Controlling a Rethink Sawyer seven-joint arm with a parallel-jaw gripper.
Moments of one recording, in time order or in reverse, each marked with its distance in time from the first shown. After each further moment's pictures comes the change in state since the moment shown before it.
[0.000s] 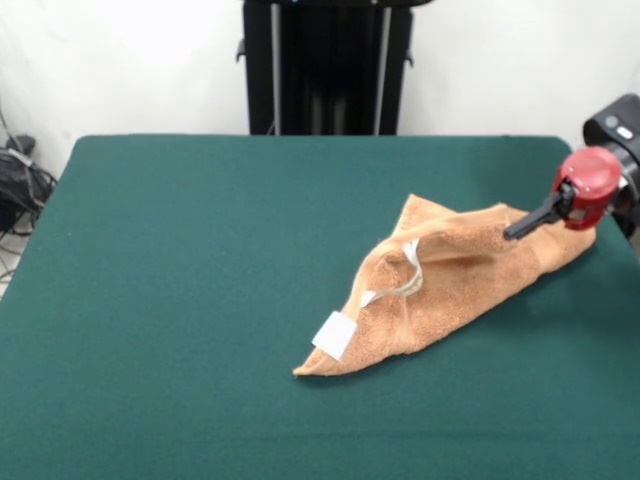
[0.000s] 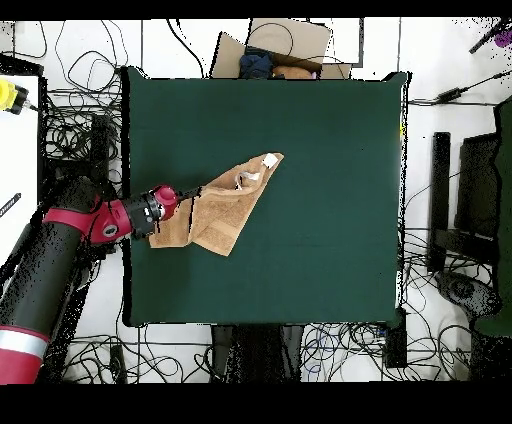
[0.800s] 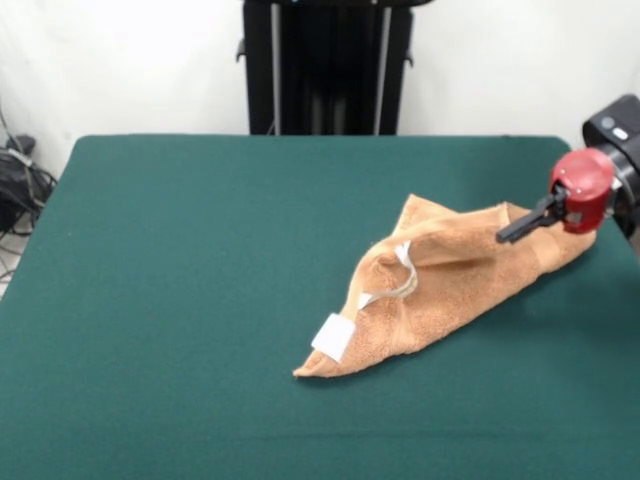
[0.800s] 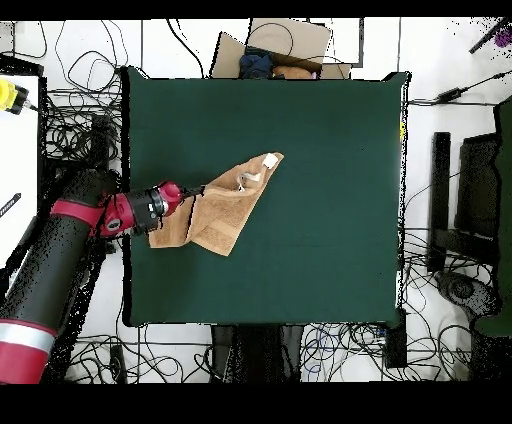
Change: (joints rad) arm -0.039 -0.018 0.003 0.001 0.050 0.000 0.000
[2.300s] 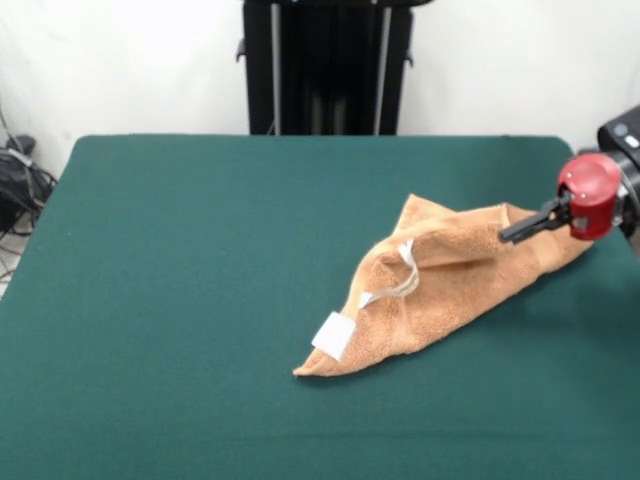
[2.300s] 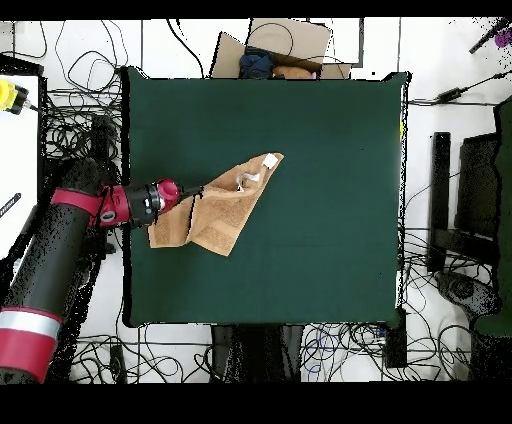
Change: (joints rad) arm -0.030 0.040 -0.016 -0.097 0.056 0.141 0.000
